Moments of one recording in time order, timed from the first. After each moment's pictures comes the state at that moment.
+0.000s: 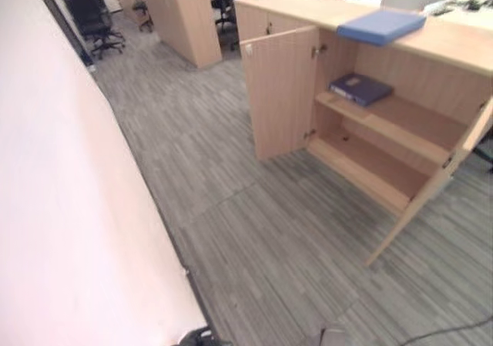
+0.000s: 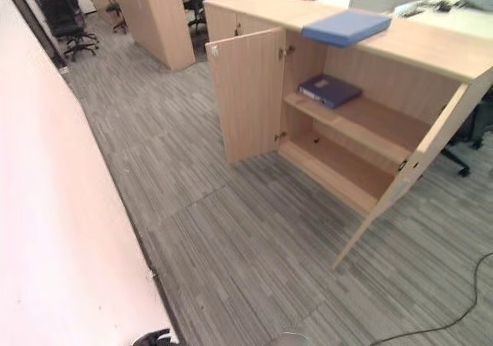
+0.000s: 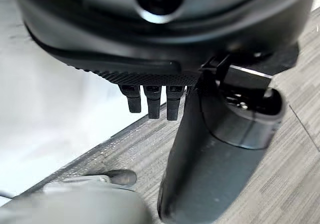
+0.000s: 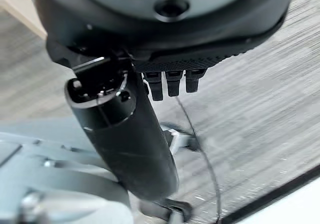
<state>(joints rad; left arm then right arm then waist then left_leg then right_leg) -0.02 0.17 -0.15 1.33 -0.21 -0.02 0.04 -0.05 -0.26 0.22 1.37 0.12 0.07 -0.07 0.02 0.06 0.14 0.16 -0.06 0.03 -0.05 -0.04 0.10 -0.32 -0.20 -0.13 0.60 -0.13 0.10</state>
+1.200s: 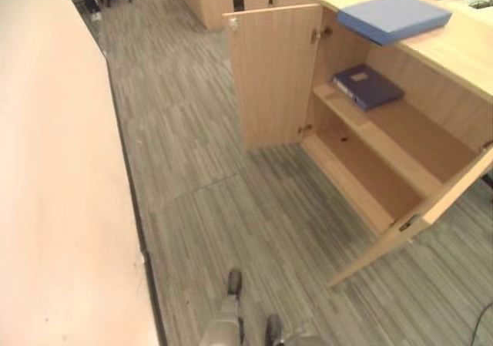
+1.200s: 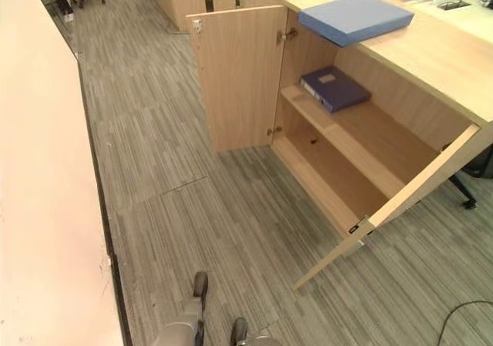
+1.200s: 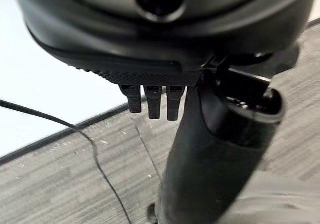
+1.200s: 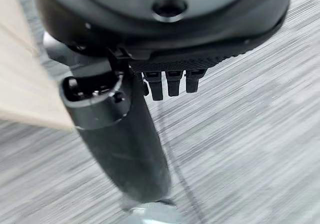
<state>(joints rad) 0.00 0.19 -0.15 1.36 -0.19 0.00 0.10 -0.06 -0.27 0.15 1.45 0.24 0.06 -0.09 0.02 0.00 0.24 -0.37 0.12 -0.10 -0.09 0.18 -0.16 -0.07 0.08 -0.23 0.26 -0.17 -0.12</state>
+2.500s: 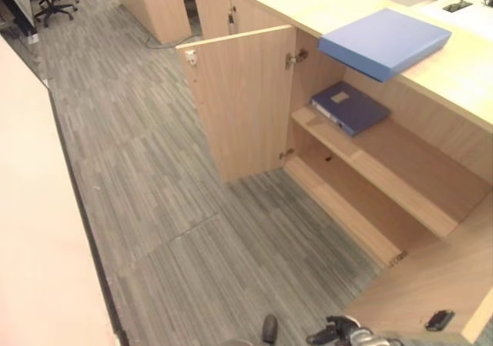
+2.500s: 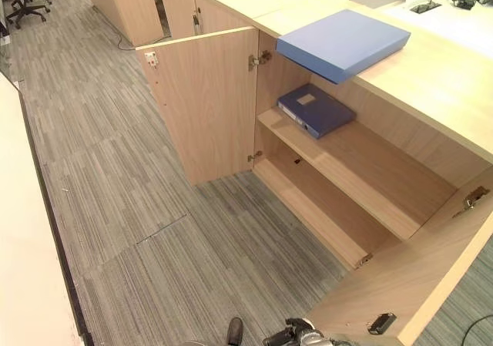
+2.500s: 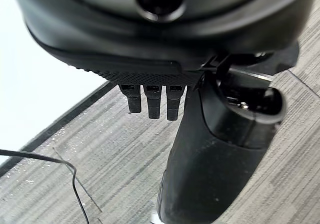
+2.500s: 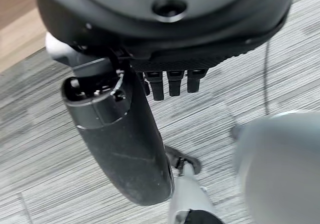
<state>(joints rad) 0.03 0.22 -0.20 1.32 -0.13 0.00 0.08 -0.20 -0.16 0.30 1.33 0.16 0.07 -0.03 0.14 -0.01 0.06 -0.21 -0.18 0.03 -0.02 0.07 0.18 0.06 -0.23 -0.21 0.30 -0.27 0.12</state>
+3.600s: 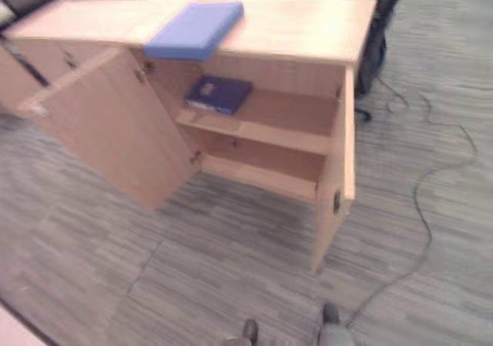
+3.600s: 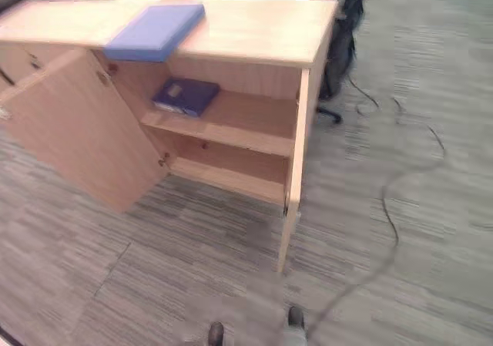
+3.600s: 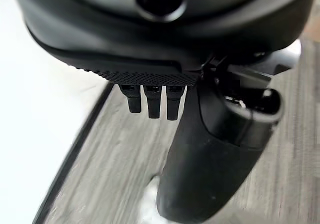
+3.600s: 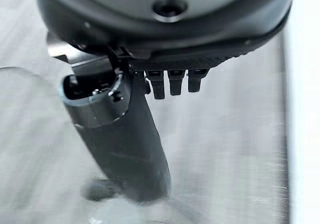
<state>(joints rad) -0.02 0.23 -0.15 1.30 -0.14 -0.02 0.15 -0.04 -0.42 -0.01 1.50 0.17 0.10 -0.09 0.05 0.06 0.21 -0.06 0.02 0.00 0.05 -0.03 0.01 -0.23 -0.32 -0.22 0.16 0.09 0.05</state>
